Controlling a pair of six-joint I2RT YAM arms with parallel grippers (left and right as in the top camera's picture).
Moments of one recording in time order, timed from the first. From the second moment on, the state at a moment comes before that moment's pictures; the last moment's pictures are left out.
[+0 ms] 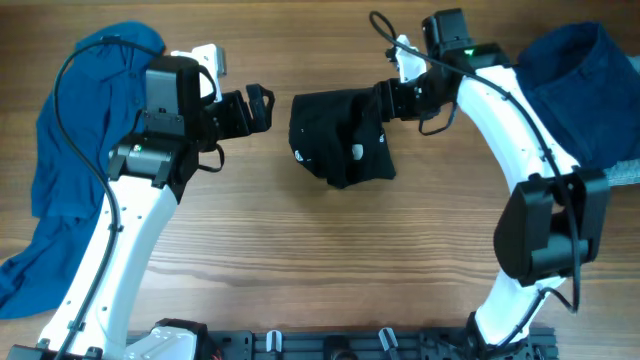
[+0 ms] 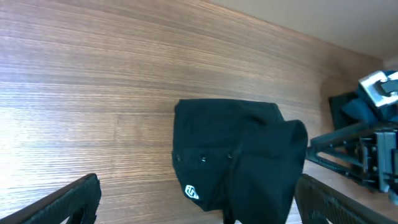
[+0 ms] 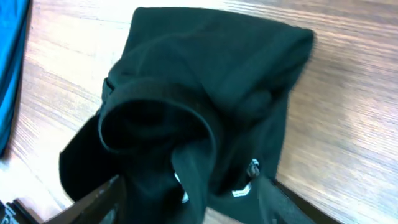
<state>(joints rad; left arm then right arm) -0.18 1.36 1.17 -0.54 0.23 -0.38 0.20 1.97 1.63 -0.92 -0.47 0.03</state>
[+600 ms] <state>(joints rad) -0.18 1.36 1.17 -0.57 0.21 -0.38 0.19 2.05 1.66 -0.74 -0.48 0.12</state>
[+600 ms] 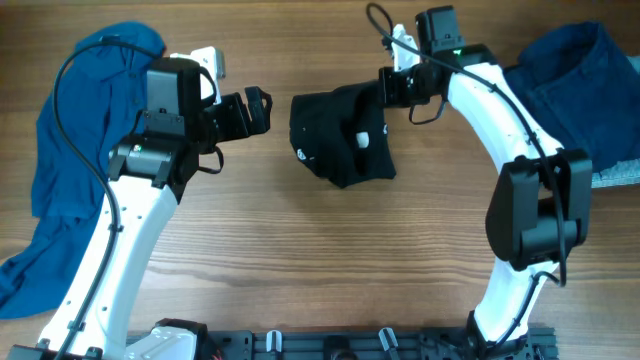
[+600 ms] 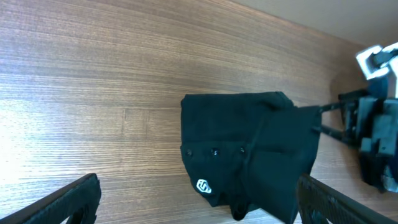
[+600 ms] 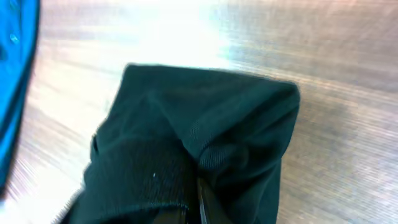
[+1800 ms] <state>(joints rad) -0.18 1.37 1.17 -0.61 0.18 -0.36 0.21 1.94 1.54 -0.92 -0.36 -0.04</state>
